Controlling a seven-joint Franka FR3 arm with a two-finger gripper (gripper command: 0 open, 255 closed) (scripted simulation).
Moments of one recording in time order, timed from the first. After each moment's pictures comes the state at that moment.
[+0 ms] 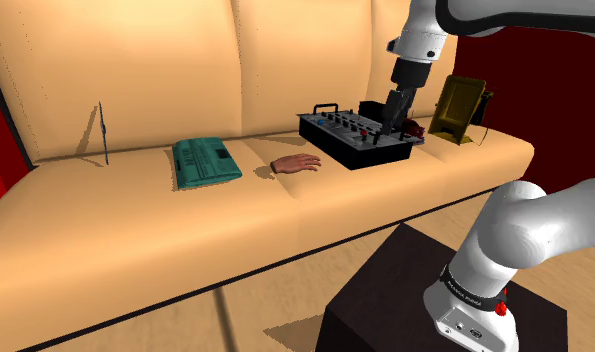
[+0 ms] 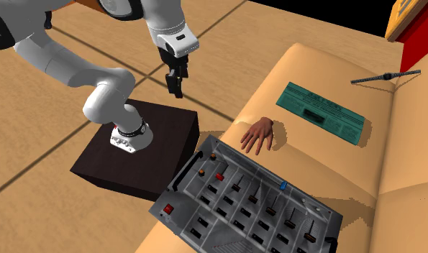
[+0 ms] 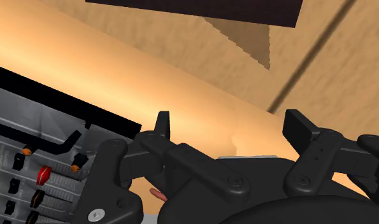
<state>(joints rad) 0.01 -0.82 0.00 -2.38 0.02 1.59 -0.11</state>
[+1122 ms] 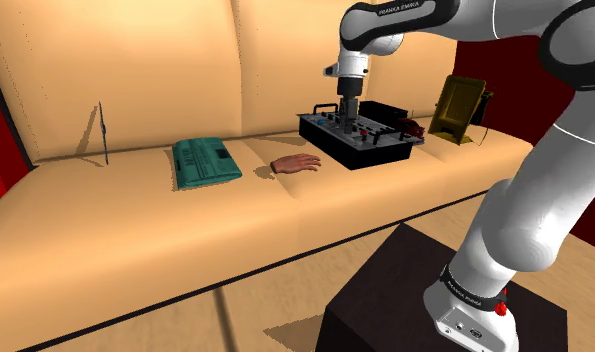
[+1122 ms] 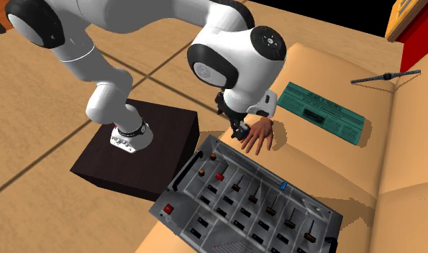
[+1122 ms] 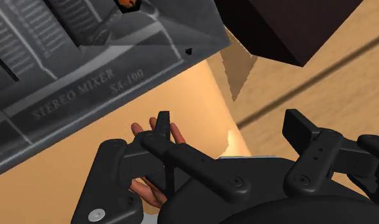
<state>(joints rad) 0.15 -0.11 -0.31 -1.94 0.09 1.63 -0.92</state>
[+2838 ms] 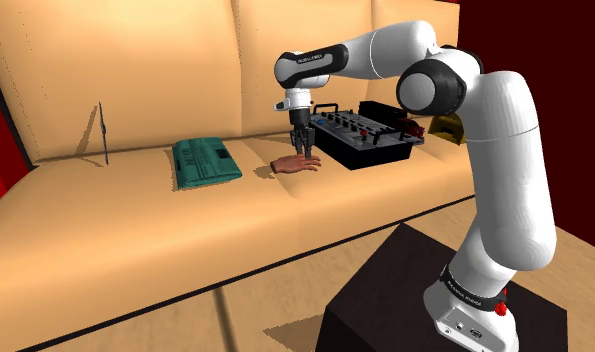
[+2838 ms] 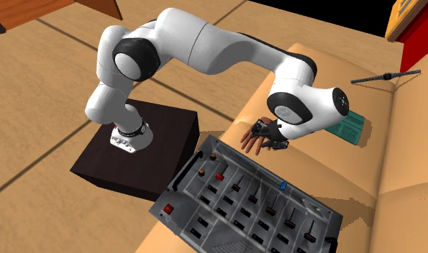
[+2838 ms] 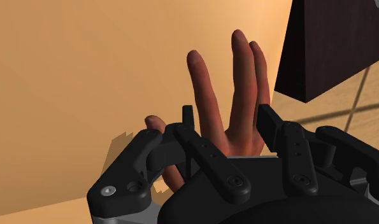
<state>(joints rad) 0.11 0.54 -0.25 -1.38 0.22 1.49 -1.42</state>
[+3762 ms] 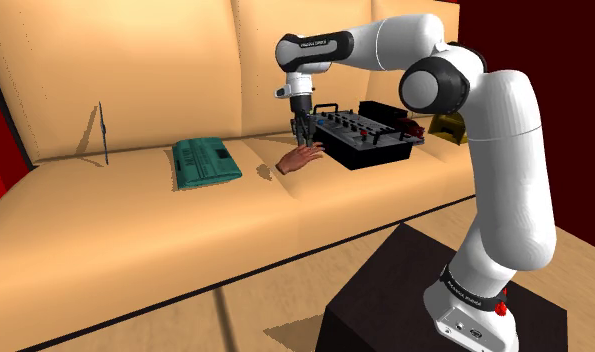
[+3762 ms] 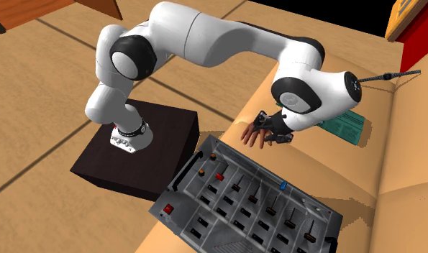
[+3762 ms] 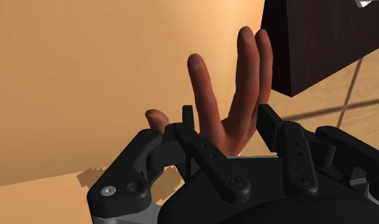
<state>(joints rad) 0.11 0.52 -0.25 -1.29 0.22 1.39 -1.41</state>
